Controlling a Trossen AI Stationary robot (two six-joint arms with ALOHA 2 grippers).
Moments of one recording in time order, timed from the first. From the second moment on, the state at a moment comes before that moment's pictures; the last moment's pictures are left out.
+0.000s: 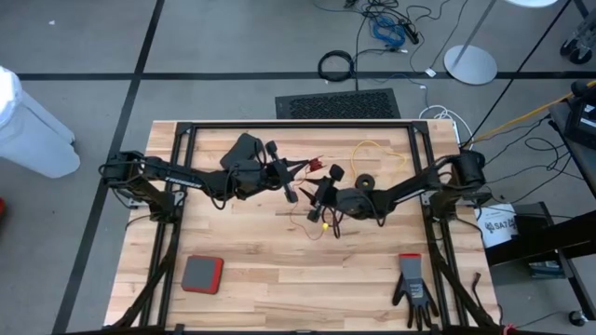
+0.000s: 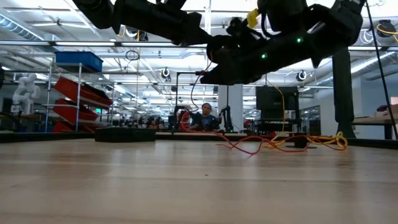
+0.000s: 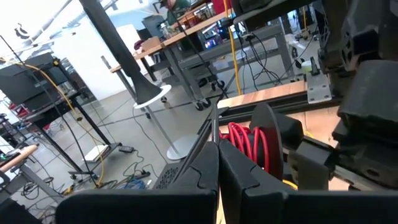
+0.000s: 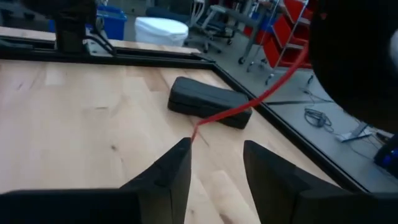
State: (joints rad) left arm 0.04 1.55 0.85 0.67 -0.40 0.43; right arm 0.09 1.74 0.71 0.82 0.62 -0.09
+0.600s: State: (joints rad) left arm 0.04 1.55 0.85 0.67 -0.40 0.43; right arm 0.09 1.69 0.71 0.90 0.68 -0.18
